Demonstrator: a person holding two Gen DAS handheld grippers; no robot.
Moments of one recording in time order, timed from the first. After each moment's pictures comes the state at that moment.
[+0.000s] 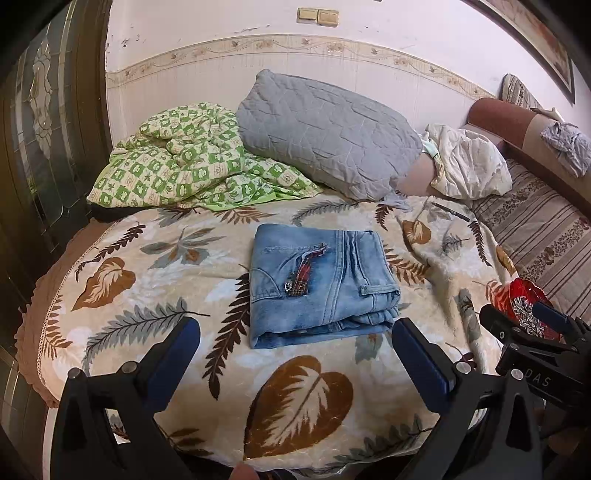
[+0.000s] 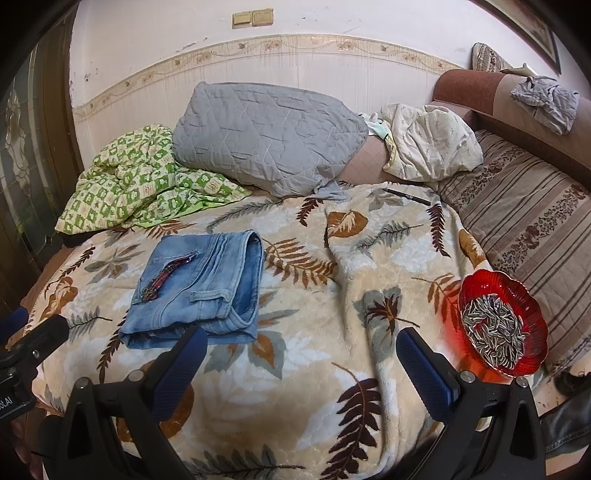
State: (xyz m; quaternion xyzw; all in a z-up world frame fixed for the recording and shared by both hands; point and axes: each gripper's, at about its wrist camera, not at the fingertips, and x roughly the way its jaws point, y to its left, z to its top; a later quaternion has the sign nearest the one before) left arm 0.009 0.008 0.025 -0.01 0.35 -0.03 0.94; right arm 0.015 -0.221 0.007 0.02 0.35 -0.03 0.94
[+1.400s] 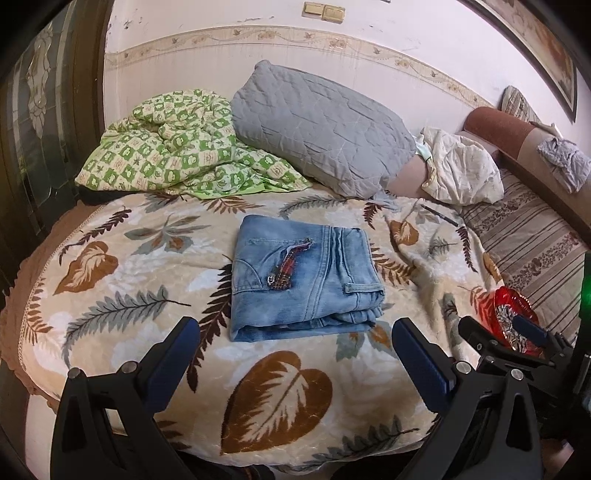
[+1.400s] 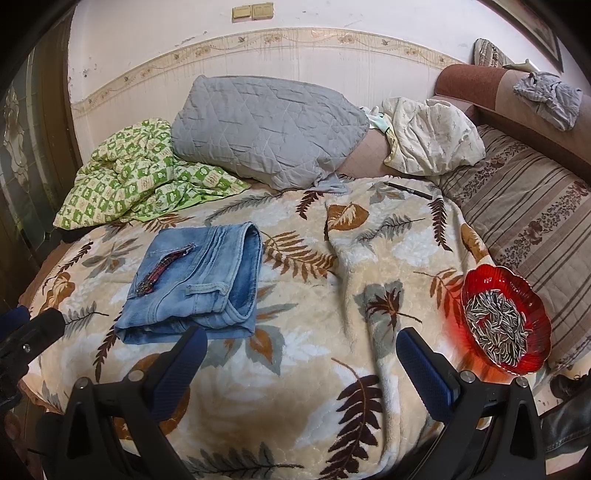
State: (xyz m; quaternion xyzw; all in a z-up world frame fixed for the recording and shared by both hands) left arm 0.010 0.005 0.021 -0.06 0.36 -0.05 0.93; right arm 0.020 -0.224 0.002 0.02 0.36 -0.03 0.93
